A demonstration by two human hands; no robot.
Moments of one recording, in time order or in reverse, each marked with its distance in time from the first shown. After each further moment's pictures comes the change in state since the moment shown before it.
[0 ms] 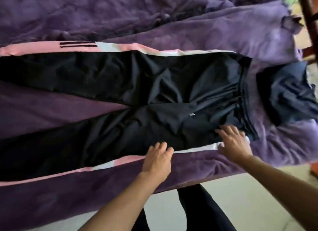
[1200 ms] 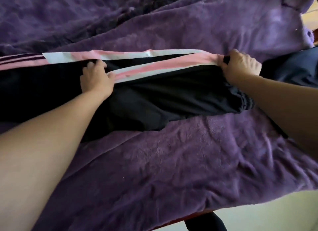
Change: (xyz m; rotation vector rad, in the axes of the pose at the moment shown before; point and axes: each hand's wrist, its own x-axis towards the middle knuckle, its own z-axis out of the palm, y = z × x) left_hand 0.239 -0.113 -0.145 -0.066 0.450 -0.497; right_hand 0.246 0.089 -0.090 0.141 0.313 0.381
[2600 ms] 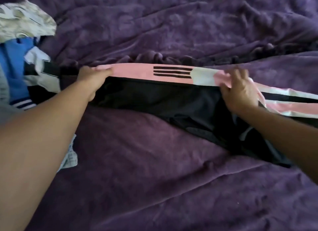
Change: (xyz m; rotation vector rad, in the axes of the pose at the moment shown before) left_hand 0.094 -0.396 -0.153 -0.702 0.027 -0.657; right_hand -0.119 -0.400 0.003 0.306 0.038 -0.433
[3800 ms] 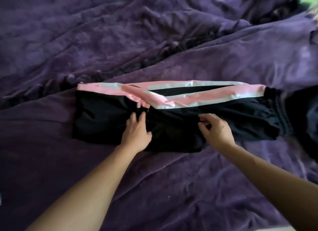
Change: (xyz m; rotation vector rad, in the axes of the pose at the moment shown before) left_hand -0.272 0.030 0.266 0.808 -0.505 0.582; right_hand -0.128 0.215 -0.061 0.308 -0.062 0.273
